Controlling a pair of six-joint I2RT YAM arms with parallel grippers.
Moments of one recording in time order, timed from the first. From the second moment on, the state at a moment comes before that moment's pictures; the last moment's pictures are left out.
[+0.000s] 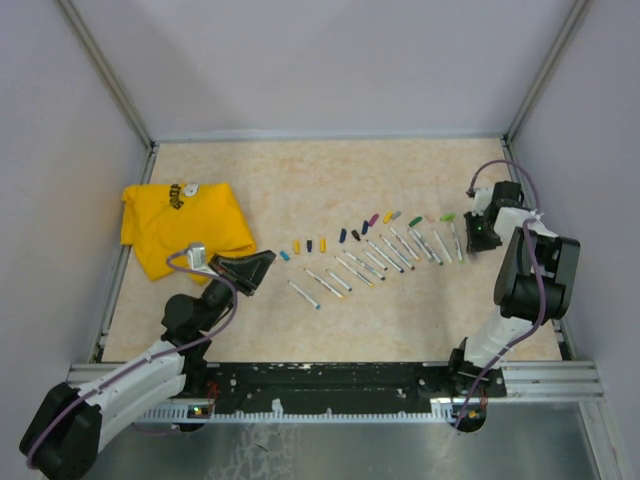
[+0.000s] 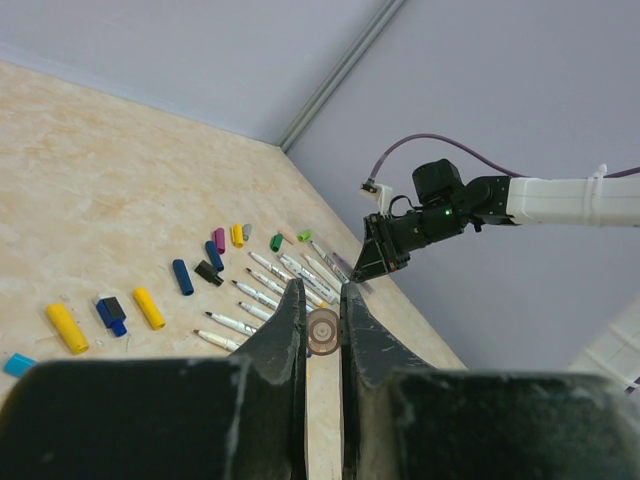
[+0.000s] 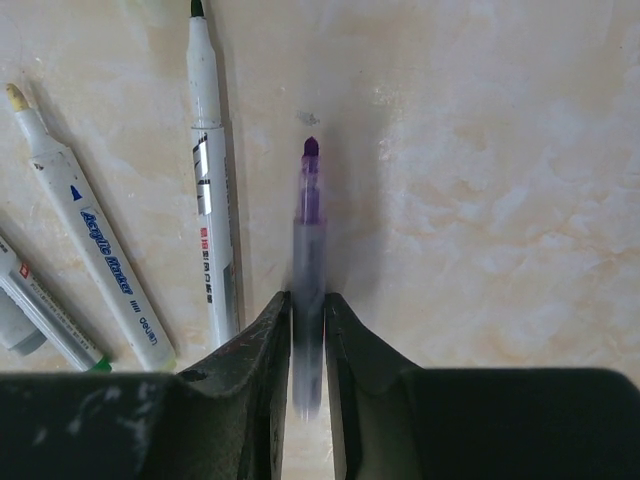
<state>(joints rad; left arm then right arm) -0.59 0.71 0.02 1.02 0.05 -0.73 -0.28 1.72 1.03 -0.46 -0.14 -0.34</state>
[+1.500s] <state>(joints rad) -0.59 0.82 0.02 1.03 0.16 -0.72 -0.31 1.62 1.02 -0.44 -0.18 -0.35</state>
